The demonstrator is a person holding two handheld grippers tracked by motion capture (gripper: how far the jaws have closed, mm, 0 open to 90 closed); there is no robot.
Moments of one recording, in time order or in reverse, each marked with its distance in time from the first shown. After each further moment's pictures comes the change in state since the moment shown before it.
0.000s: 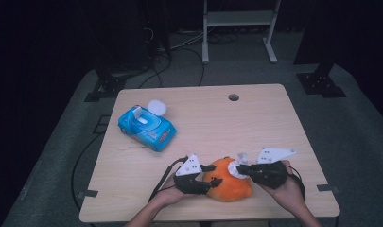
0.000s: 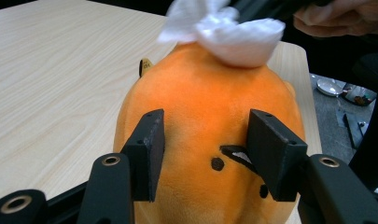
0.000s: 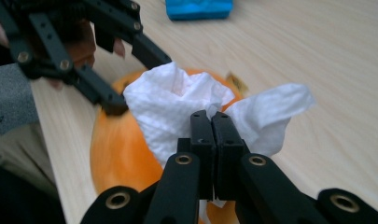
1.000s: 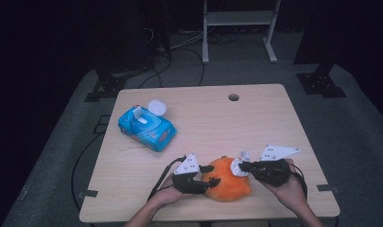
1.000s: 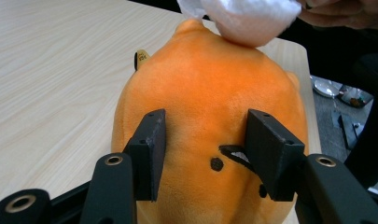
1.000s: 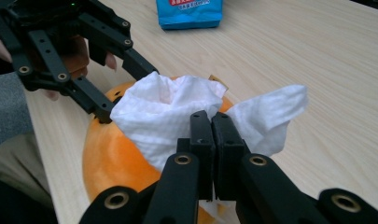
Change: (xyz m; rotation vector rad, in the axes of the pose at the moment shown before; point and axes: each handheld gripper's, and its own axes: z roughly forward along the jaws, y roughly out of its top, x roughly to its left) left arm 0.005 -0.005 -0.003 0.011 -0.002 -0.043; right arm -0.006 0.005 -0.003 -0.031 -0.018 0.012
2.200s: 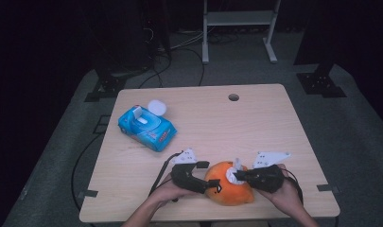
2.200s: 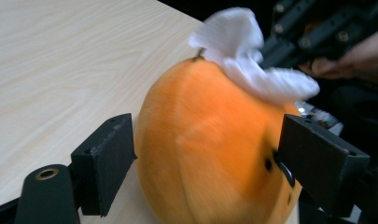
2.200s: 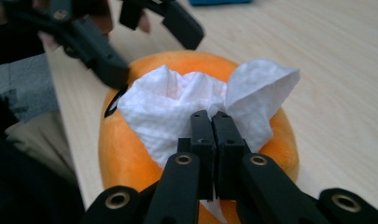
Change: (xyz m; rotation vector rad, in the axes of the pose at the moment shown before) left arm 0.010 0.008 -0.001 0.013 -0.073 -0.188; right arm 0.012 -0.013 0.014 0.065 0.093 -0.014
